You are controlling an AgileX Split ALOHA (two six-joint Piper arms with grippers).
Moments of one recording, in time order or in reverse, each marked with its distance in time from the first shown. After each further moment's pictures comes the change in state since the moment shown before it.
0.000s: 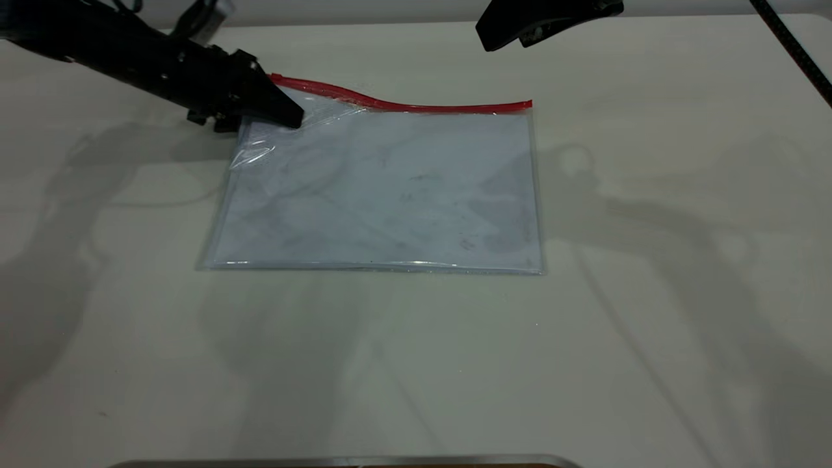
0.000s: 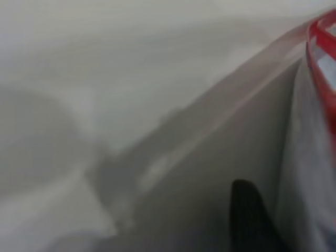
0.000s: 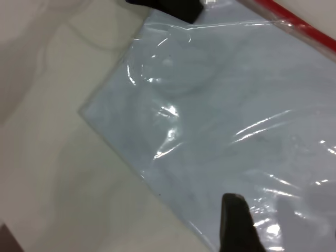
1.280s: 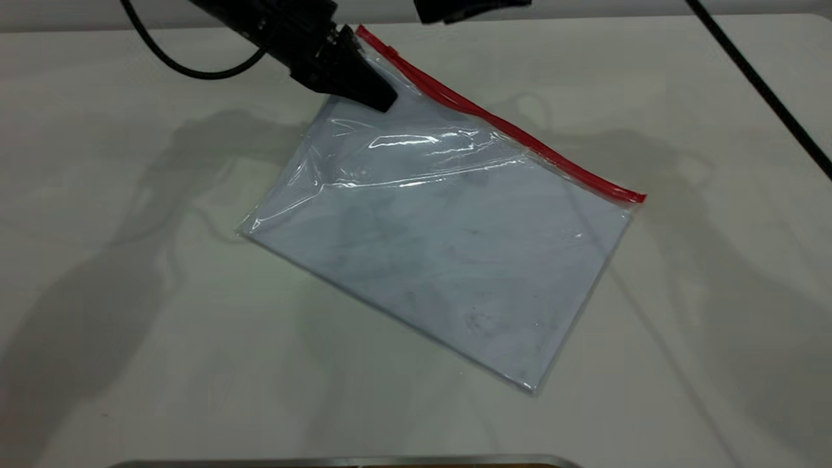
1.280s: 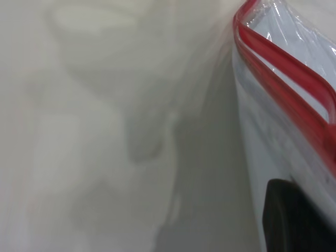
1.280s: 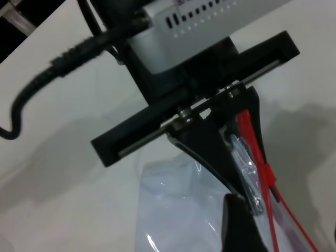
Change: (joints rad) left arm -0.221 -0.066 -0.114 0.104 0.204 0.596; right arm -0.063 0.425 -0.516 0.172 0.319 -0.245
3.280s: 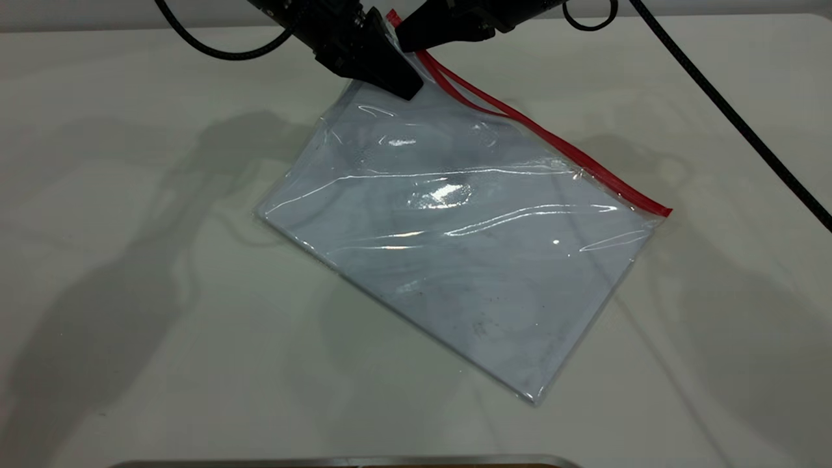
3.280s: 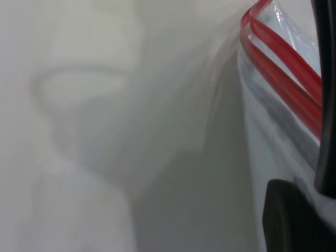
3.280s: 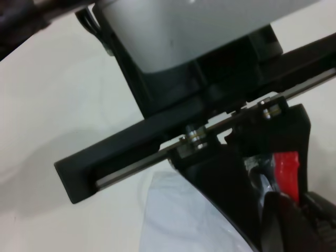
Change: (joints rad) left arm -0.053 -0.046 0.000 0.025 -0.005 -0.044; right arm 0.040 0.065 -0.006 0.112 -0.014 -0.167
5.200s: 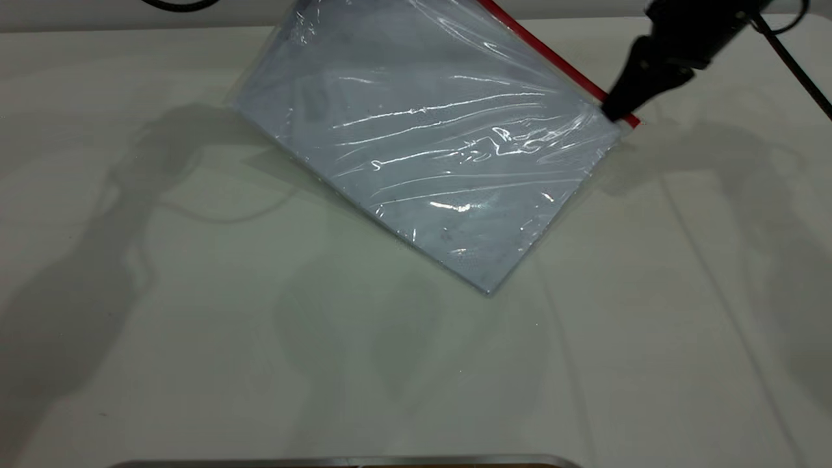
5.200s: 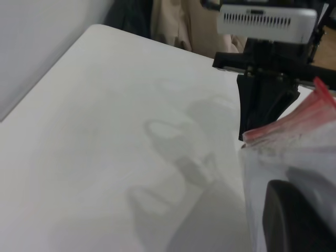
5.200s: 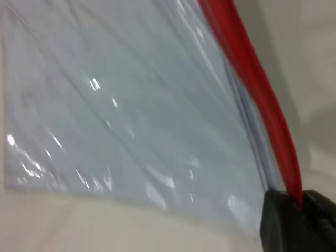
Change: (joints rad) left arm 0.134 0.006 0.002 -0.465 0.058 0.149; right arm -0.262 0.007 -0.015 -0.749 0.020 0.416
